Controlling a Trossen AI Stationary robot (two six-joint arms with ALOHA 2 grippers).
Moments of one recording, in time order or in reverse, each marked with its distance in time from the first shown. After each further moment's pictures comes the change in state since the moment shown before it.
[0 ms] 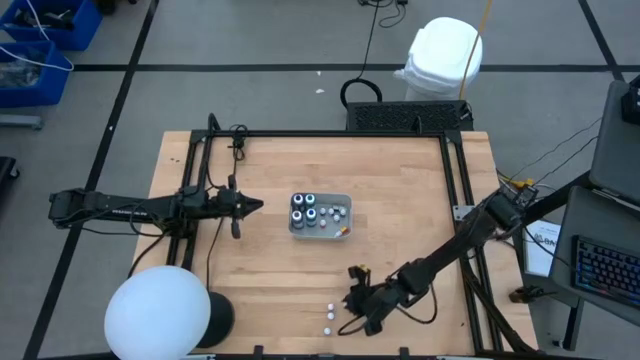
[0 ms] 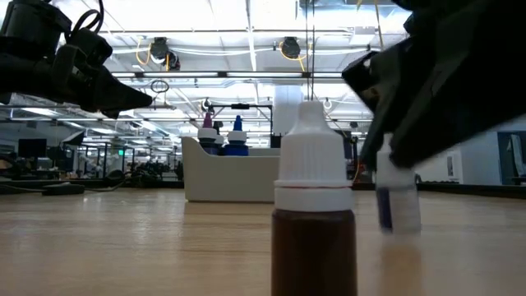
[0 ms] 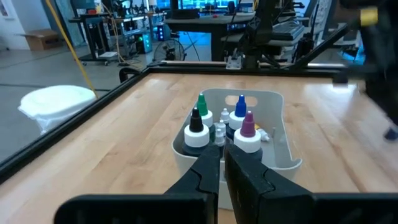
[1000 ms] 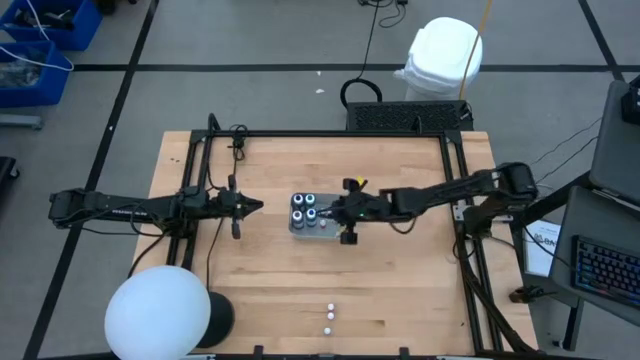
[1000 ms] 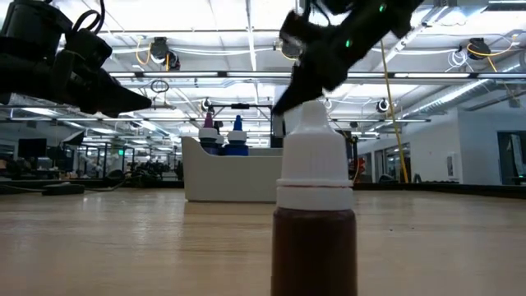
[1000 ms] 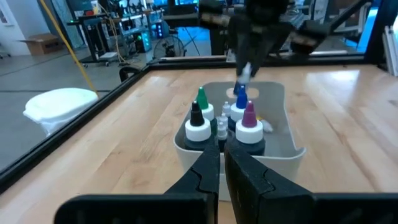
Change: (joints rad) left arm 0.000 0.000 0.000 -0.020 0.000 0.053; right arm -0.573 -0.204 -0.036 -0.052 -0.039 -0.364
